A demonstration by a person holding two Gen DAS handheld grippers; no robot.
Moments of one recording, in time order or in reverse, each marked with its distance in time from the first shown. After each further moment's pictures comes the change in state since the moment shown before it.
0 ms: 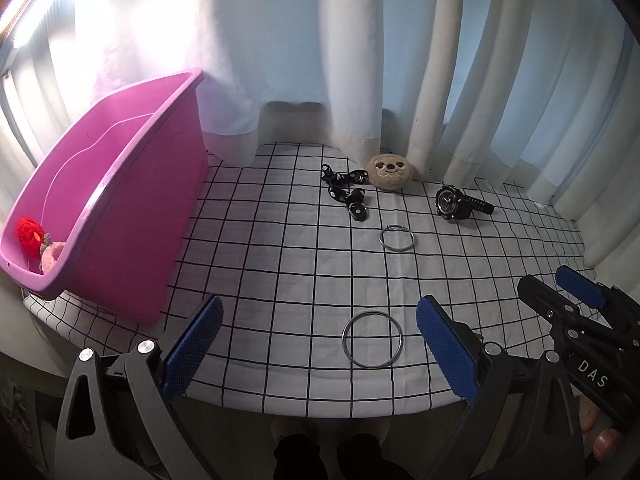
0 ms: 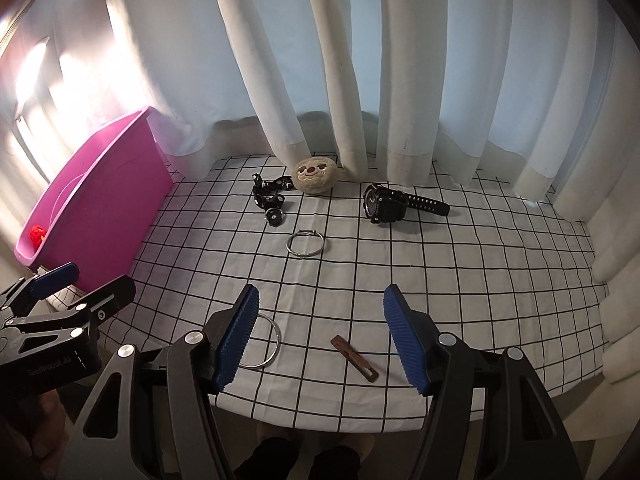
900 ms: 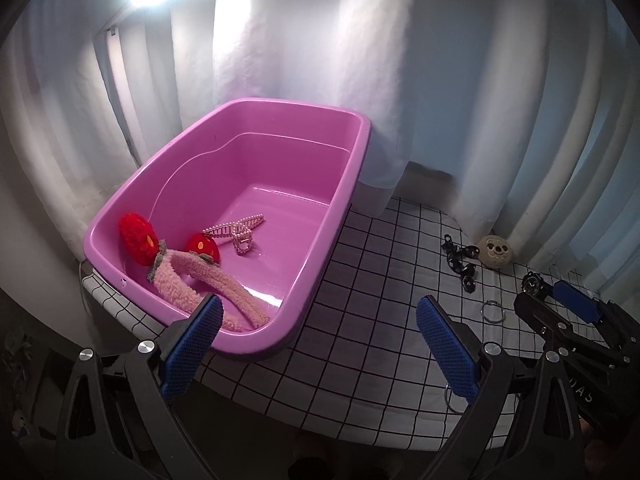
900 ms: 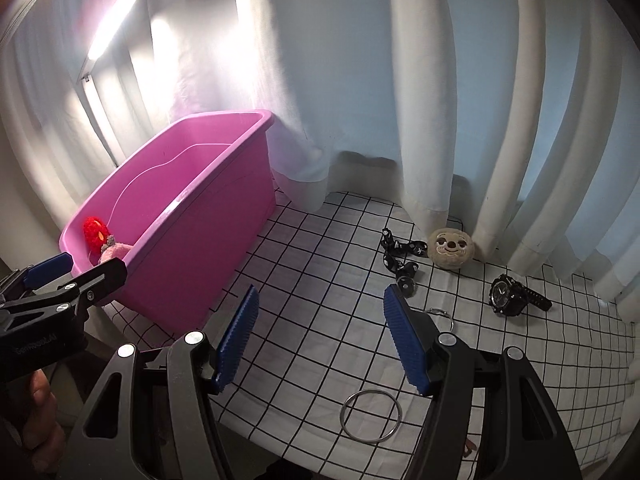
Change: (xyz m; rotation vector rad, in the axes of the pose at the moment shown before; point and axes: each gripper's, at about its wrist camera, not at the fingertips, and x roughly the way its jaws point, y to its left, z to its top) left arm -0.048 0.141 0.032 -0.224 -0.108 0.177; right arm 0.019 0.147 0.063 -0.225 -0.056 0.168
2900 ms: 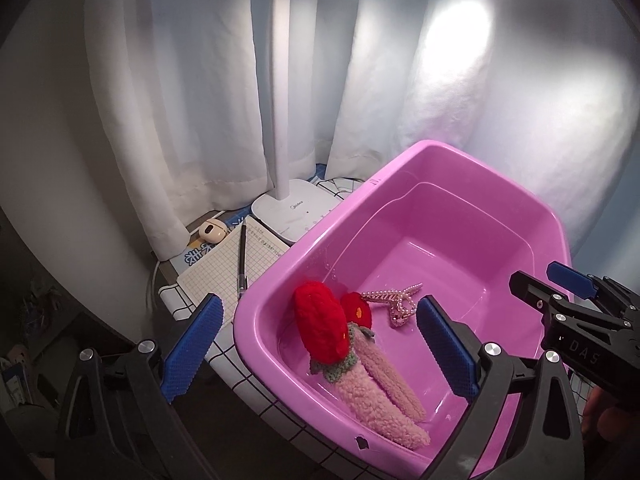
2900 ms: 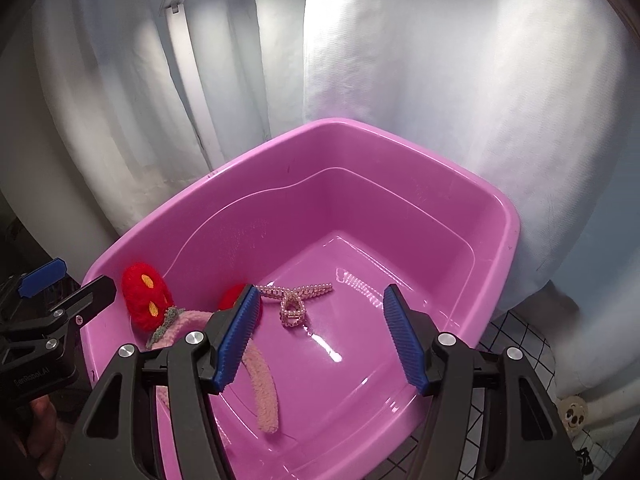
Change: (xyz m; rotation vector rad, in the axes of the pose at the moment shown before) left arm 0.040 0.189 0.048 -0.292 -0.061 0.261; right arm 0.132 0.192 0.128 -0.339 0.040 0.267
